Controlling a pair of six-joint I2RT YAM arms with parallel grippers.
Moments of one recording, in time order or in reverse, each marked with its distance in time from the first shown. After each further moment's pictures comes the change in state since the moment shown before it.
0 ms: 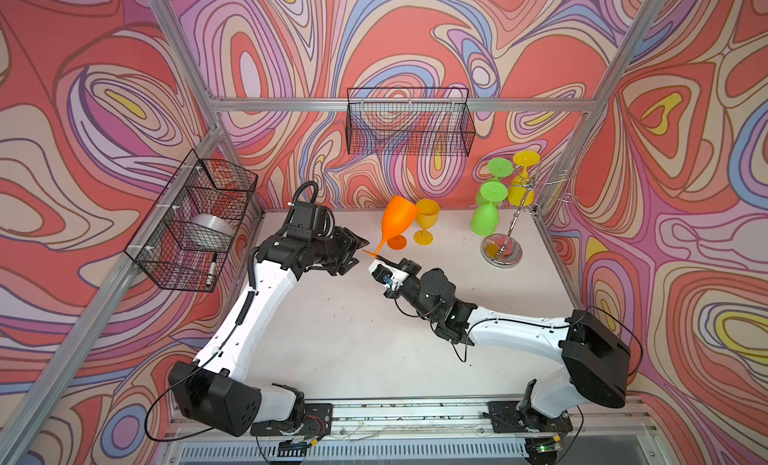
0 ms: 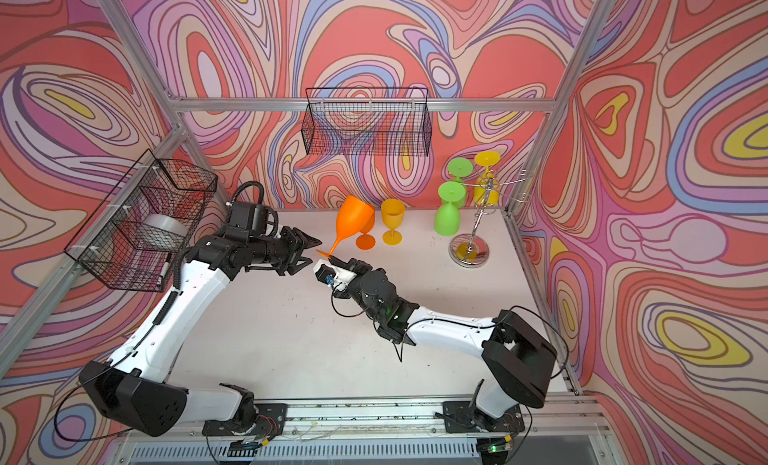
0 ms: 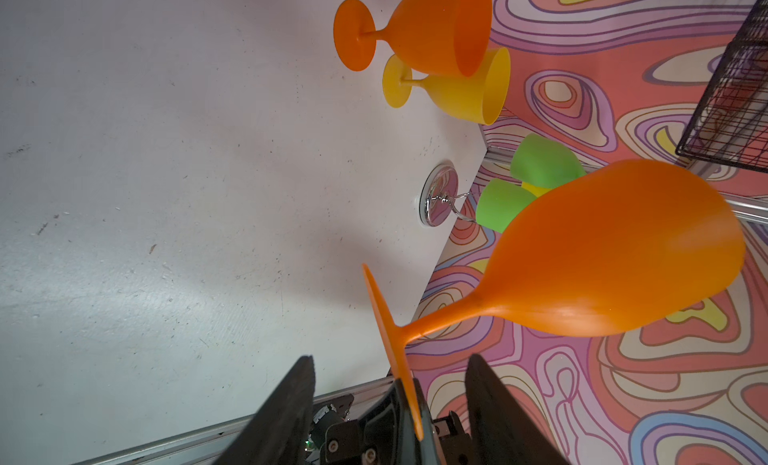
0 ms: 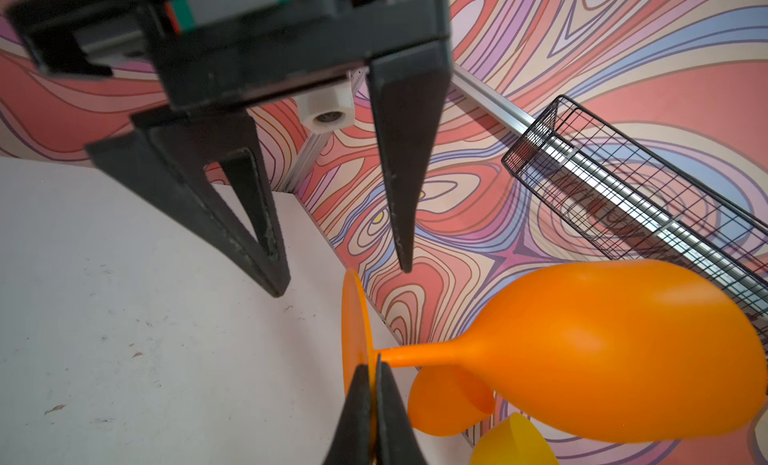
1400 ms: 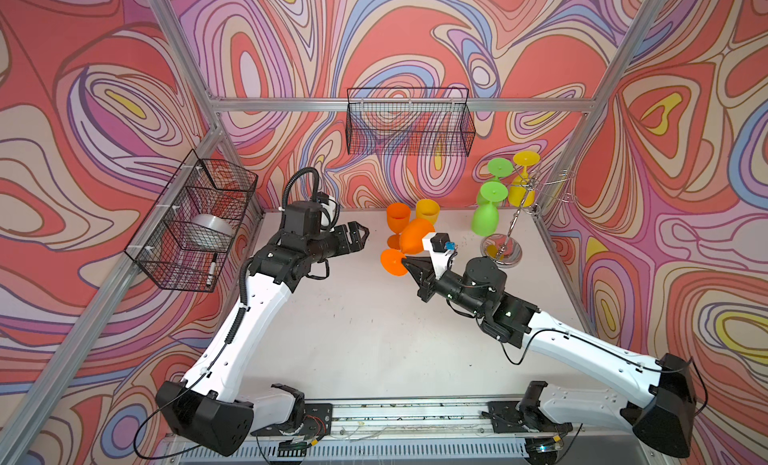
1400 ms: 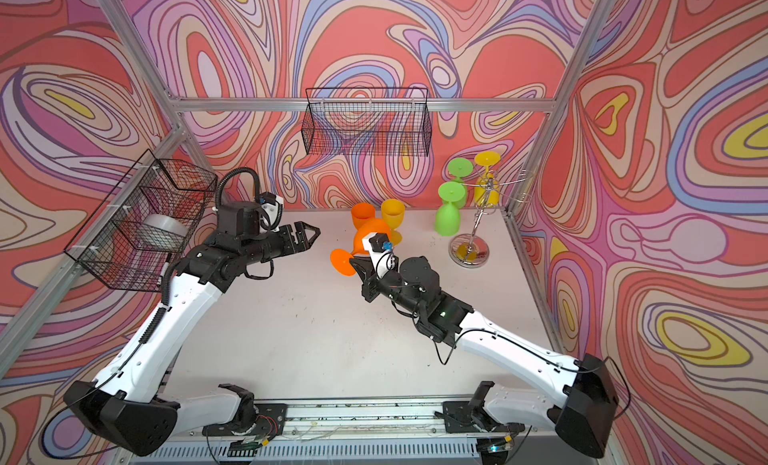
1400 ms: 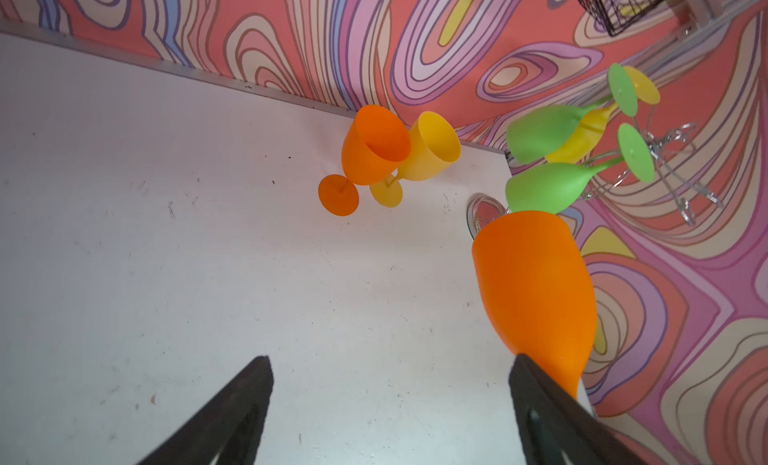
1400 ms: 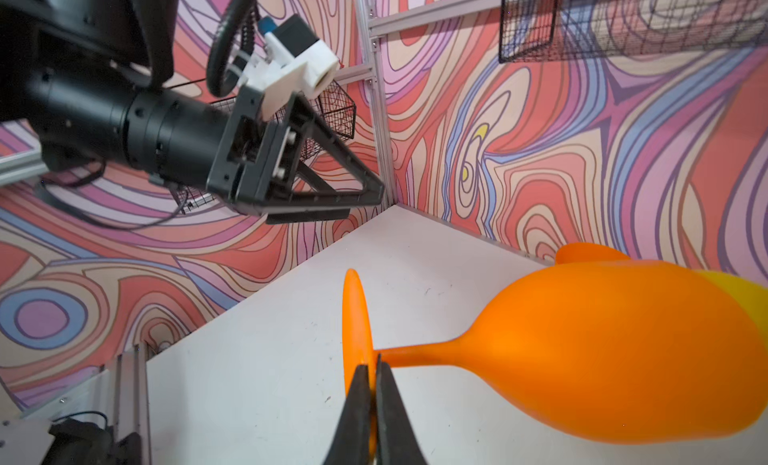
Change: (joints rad) left arm -0.022 -0.092 -0.025 0.155 -0.238 0.658; right arm -0.105 -0.374 -0.017 -0.443 -0.290 0.748
